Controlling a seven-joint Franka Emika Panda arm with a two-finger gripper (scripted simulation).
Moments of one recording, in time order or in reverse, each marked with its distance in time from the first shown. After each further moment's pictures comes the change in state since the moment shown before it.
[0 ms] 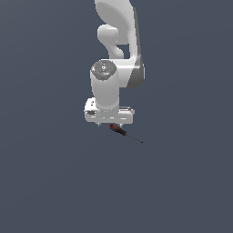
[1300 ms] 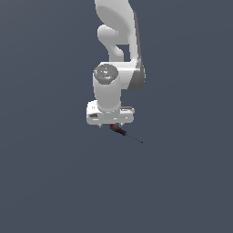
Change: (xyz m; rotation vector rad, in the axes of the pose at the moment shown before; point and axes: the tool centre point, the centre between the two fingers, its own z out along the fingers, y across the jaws) arm -0.006 -0.003 0.012 -0.004 -0.026 -0.125
